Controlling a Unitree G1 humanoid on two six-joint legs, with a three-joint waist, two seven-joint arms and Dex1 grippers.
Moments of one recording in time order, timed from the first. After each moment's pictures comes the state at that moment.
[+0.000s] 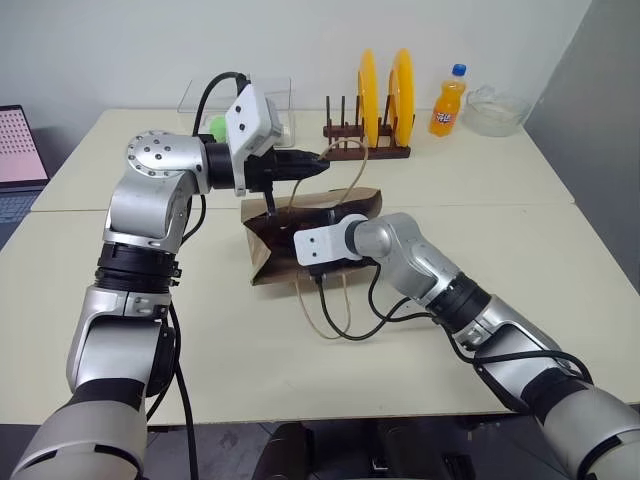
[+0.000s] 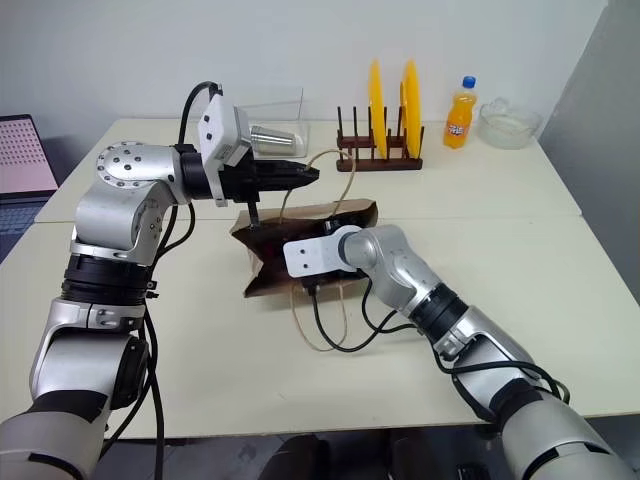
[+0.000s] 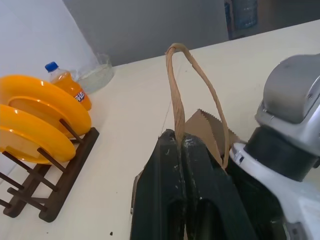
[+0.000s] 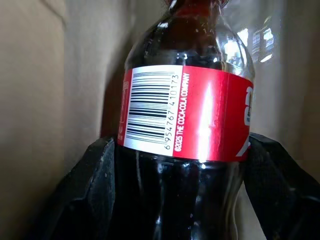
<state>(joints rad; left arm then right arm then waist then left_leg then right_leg) -0.99 0.61 -0.07 0.29 -0.26 0.24 -1.21 -0.98 -0.24 0.65 0.27 -0.58 0.26 0.82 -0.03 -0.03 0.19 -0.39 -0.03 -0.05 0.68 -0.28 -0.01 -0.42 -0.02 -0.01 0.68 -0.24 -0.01</state>
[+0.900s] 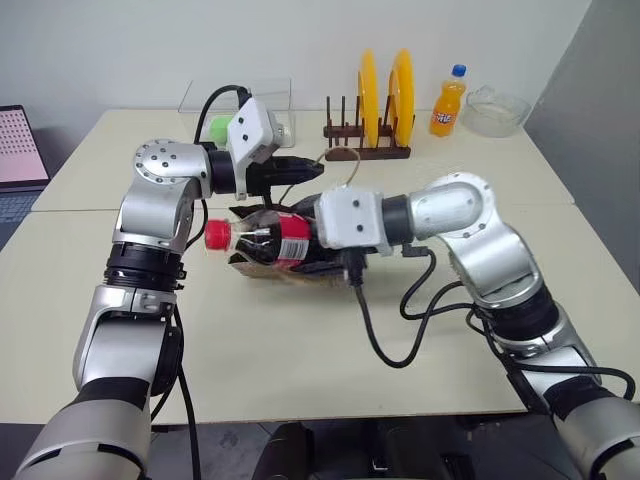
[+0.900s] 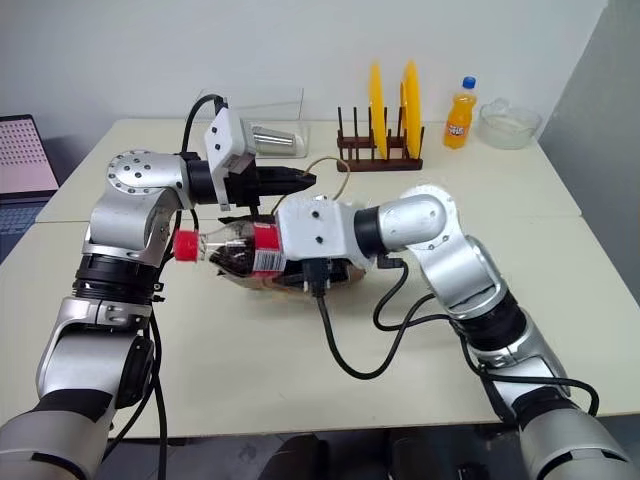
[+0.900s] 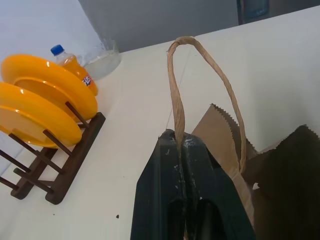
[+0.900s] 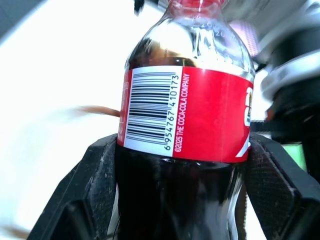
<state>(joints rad) -1.00 0.59 -0.08 0.41 -0.20 0.14 -1.21 -0.93 -0.35 0.35 -0.27 0.01 0.47 1.17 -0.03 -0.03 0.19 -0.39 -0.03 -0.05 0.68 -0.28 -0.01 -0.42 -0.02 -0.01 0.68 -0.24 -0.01</state>
